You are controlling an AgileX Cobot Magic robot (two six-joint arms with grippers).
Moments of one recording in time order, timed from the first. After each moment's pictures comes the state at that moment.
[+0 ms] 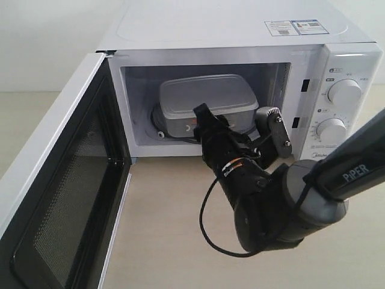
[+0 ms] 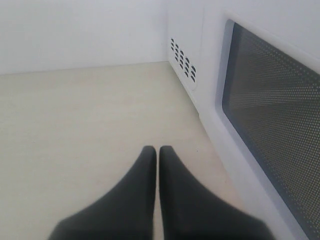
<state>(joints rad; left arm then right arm) -0.05 0.00 0.00 0.03 0.31 -0.01 0.71 2.06 -0.82 0.62 -1.07 0.93</state>
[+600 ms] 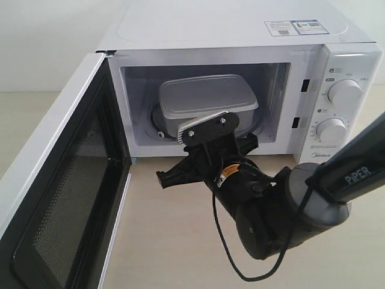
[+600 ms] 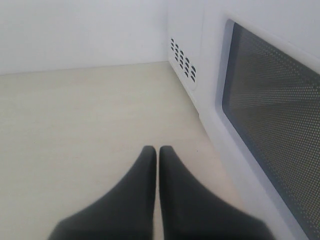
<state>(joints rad) -0.05 0.00 0.00 0.03 0.31 -0.01 0.71 2.06 -0.80 0.42 -1.01 -0.25</state>
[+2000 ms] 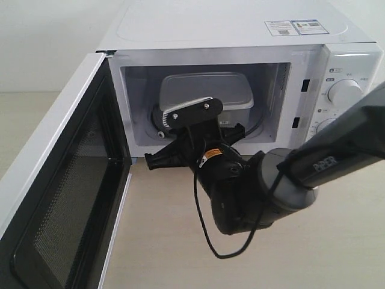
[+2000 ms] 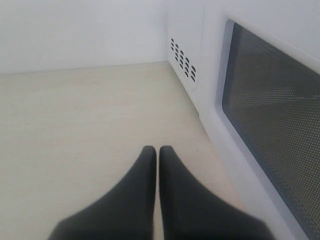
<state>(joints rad) -0.05 0.00 0.00 0.03 0.31 -0.01 0.72 2.11 -0.97 0.55 -0.92 -0.32</state>
